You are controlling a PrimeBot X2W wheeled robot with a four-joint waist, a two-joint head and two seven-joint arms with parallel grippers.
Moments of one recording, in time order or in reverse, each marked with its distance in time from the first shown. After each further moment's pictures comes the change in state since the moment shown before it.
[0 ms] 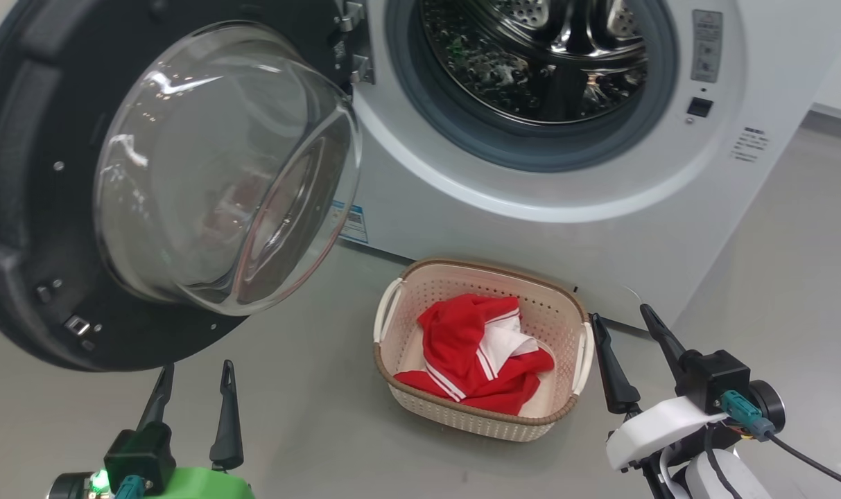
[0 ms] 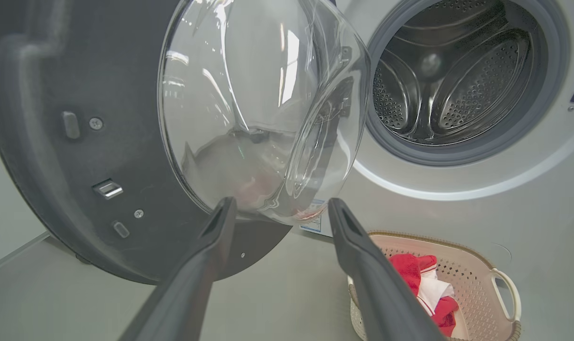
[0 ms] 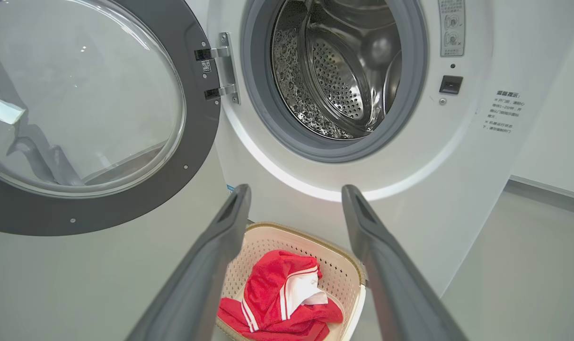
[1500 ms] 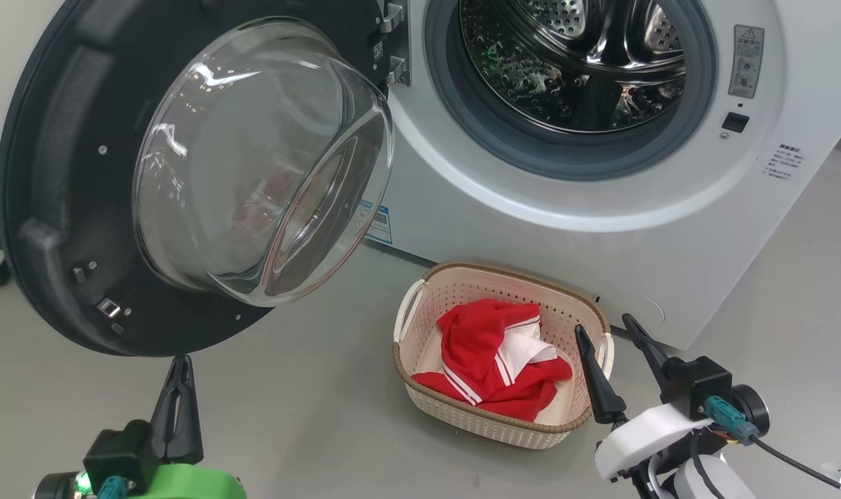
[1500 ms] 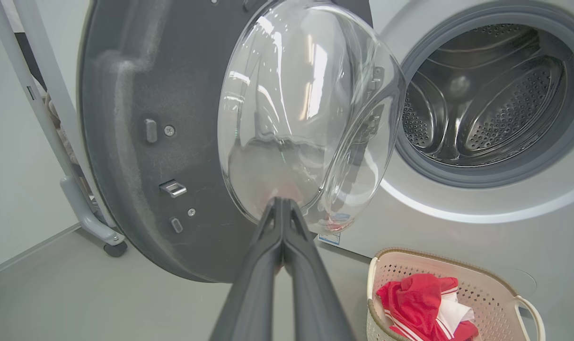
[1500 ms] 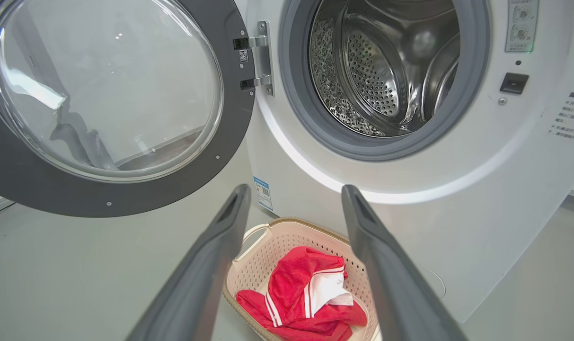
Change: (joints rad) left arm 0.004 0.000 0.027 -0.027 -0.023 0.007 -0.008; right arm 0.002 0.007 0.035 0.024 -0.003 0.013 0.000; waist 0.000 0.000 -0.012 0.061
